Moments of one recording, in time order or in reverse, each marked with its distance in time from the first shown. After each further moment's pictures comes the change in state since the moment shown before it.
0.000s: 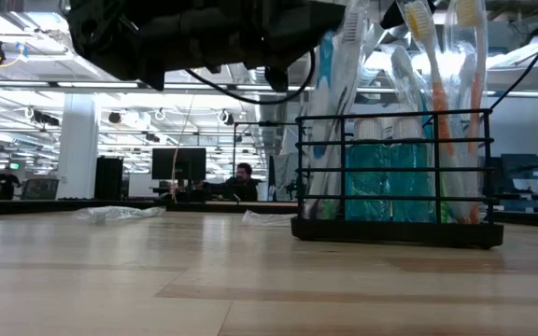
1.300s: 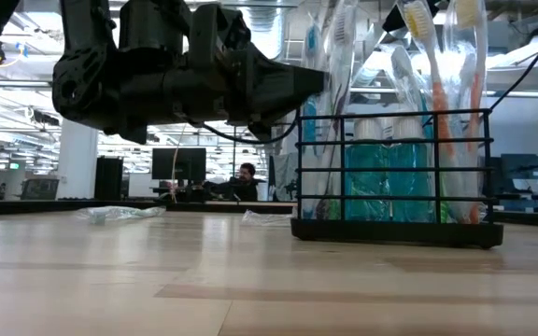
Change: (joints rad) left arm 0.003 0.184 -0.116 0.323 -0.055 -0.012; right arm 0.000 0.000 -0.004 -0.014 0.000 0.016
